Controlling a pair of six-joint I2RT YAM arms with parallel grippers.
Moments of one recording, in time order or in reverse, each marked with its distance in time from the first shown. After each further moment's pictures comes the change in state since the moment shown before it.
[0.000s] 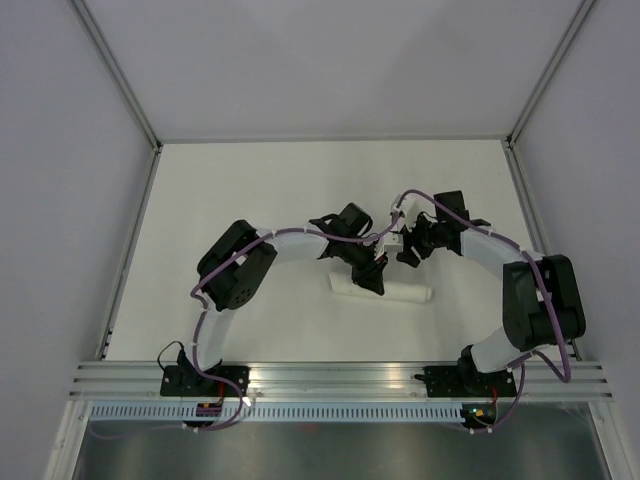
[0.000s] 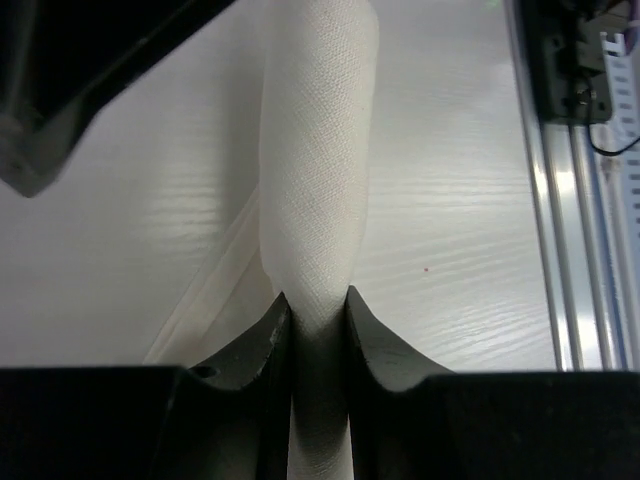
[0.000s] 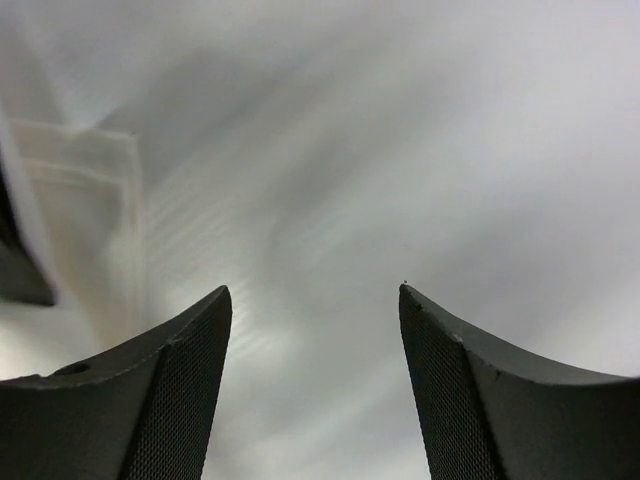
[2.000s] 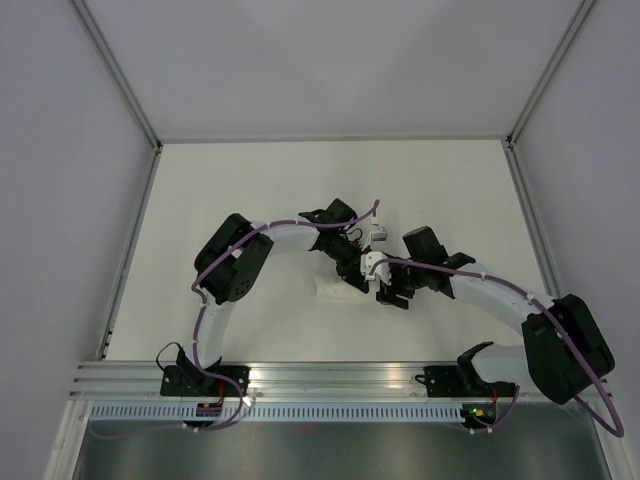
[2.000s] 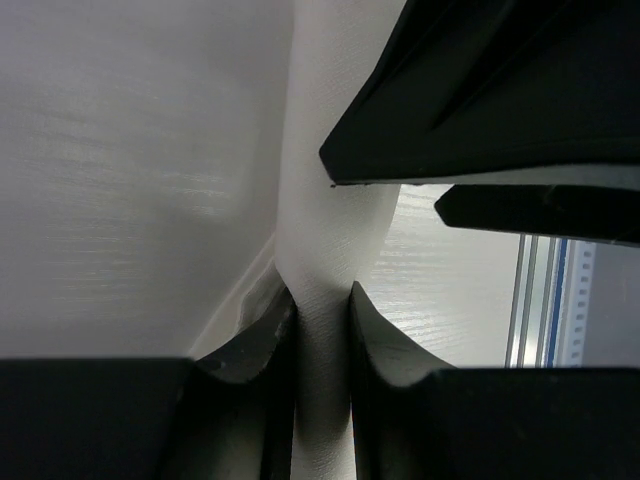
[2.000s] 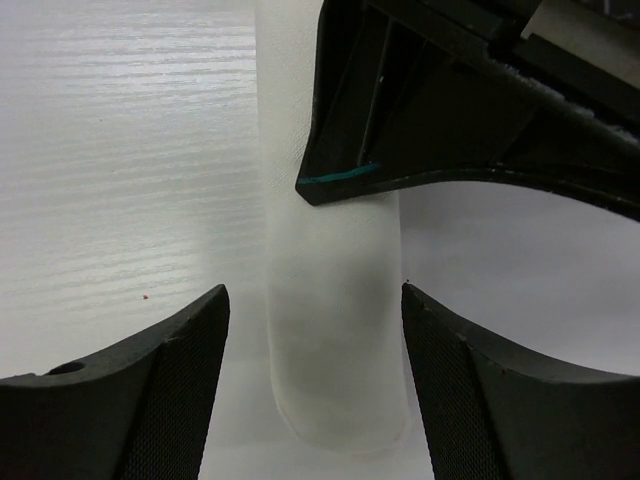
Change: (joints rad) left arm 0.074 0.033 0.014 -0.147 0.042 -0.135; right arm 0.310 -0.307 -0.261 -0.052 0.007 -0.253
